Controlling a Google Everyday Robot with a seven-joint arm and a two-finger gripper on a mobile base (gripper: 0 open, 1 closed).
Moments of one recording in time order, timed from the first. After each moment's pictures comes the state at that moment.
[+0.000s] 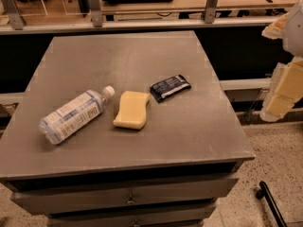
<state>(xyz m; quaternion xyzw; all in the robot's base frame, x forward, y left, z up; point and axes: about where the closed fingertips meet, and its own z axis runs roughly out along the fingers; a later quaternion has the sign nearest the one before) 0.438 -0.213 0.990 -0.60 0.78 -0.05 0.18</state>
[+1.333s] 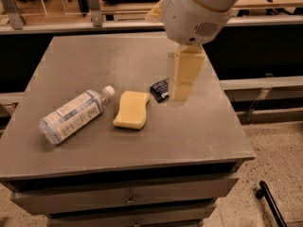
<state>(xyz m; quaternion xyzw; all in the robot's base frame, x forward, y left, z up) 0.465 -0.022 1.001 -0.78 0.58 -0.01 0.23</state>
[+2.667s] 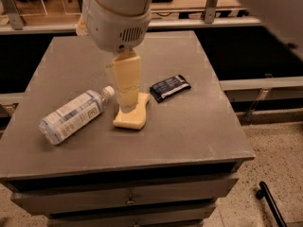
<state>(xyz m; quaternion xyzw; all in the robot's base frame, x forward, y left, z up) 0.449 0.092 0.988 -0.87 0.45 -0.01 0.20</state>
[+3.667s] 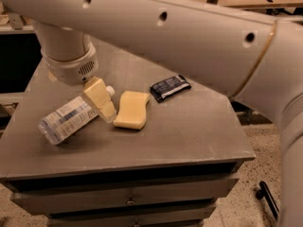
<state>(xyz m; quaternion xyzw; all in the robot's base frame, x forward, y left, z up) 0.482 0.158 0.888 -0.95 0.31 -0.05 0.07</state>
